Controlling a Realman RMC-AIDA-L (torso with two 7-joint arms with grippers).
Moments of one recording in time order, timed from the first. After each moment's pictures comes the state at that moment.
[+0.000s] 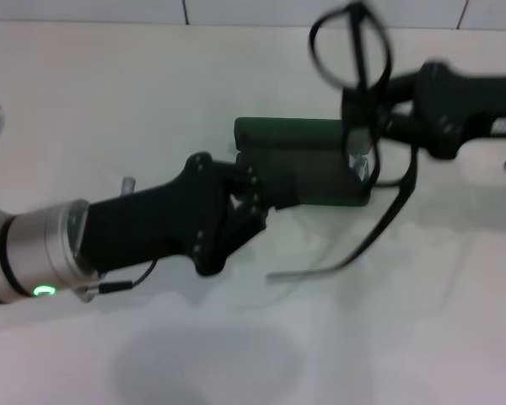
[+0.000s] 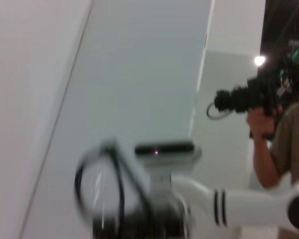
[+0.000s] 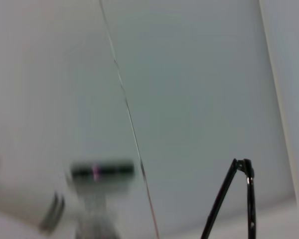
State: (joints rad) left arm -0.47 -2.07 1.23 0.34 1.22 1.87 -1.03; right arm 0.57 2.02 -1.05 -0.91 -1.54 -1.69 1.61
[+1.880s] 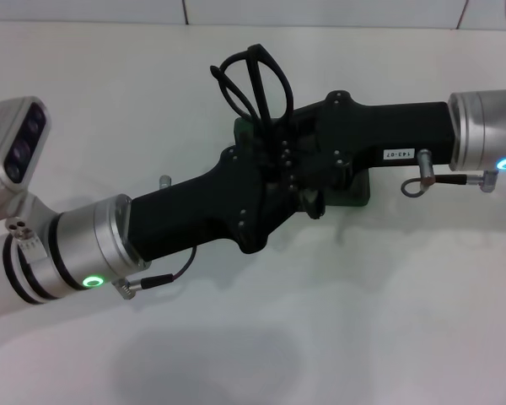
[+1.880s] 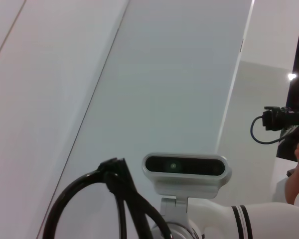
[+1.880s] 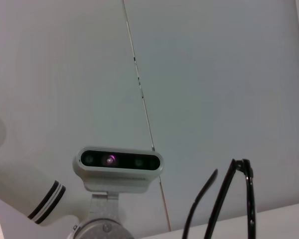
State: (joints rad) left arm -0.54 -2.10 1.36 0.20 1.04 1.78 -1.01; right arm 0.72 2.03 -1.34 -0.61 -1.36 -1.48 1.37
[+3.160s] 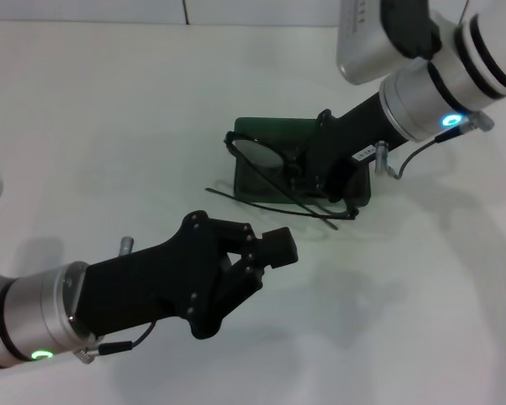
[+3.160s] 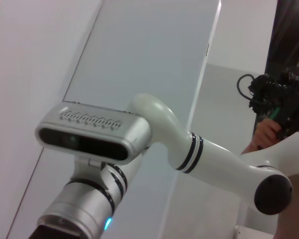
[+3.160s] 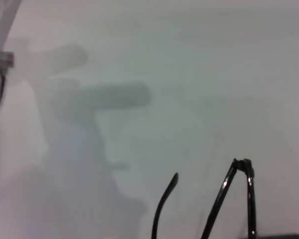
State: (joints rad) left arm -0.39 -2.08 1.35 0.25 1.14 1.92 -0.96; right arm 0.87 2.03 -1.54 -1.05 -2.11 -1.33 2.02
